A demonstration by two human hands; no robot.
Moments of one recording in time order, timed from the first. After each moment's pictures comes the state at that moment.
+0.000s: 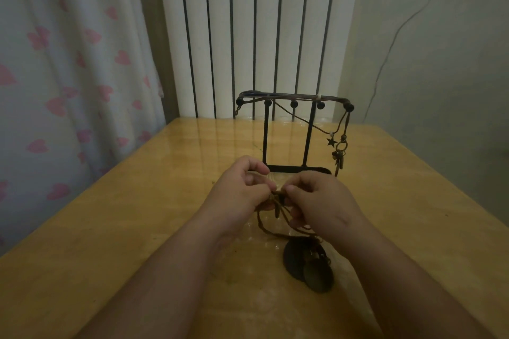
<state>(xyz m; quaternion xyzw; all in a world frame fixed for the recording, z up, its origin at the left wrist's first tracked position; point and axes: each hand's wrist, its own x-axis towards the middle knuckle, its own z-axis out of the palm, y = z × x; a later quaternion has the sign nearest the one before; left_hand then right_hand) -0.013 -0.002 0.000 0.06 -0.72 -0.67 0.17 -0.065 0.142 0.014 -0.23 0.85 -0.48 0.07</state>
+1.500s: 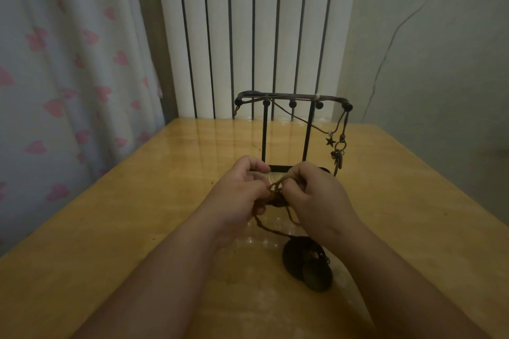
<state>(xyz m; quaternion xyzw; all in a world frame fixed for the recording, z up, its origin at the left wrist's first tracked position) -0.013 -0.004 0.000 0.05 -0.71 -0.69 0.13 -0.060 0.139 0.011 -0.29 0.84 -0.45 -0.06</state>
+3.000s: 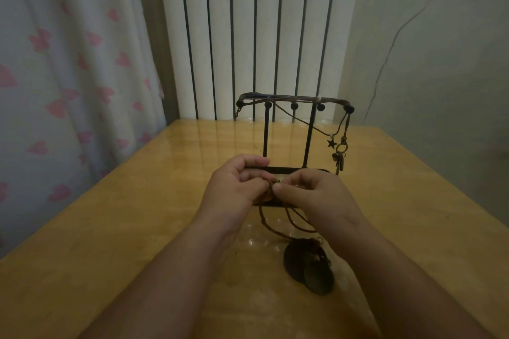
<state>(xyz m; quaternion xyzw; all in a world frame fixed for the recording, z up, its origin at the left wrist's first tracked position) -0.010 0.000 0.003 0.08 -0.70 -0.67 0.23 -0.063 0.144 0.012 -0.26 0.78 -0.56 0.05</state>
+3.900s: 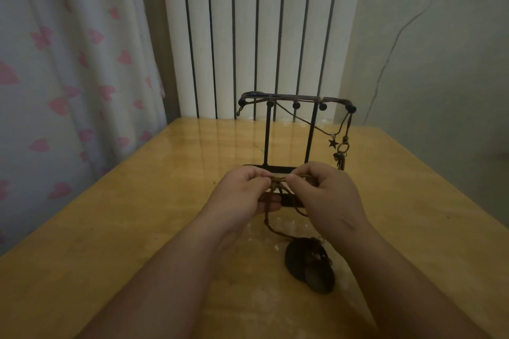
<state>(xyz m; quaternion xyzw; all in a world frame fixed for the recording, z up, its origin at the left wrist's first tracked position) -0.012 0.005 0.004 0.14 -0.71 -0.67 0.16 -0.065 0.142 0.010 -0.27 0.81 -0.52 -0.09</state>
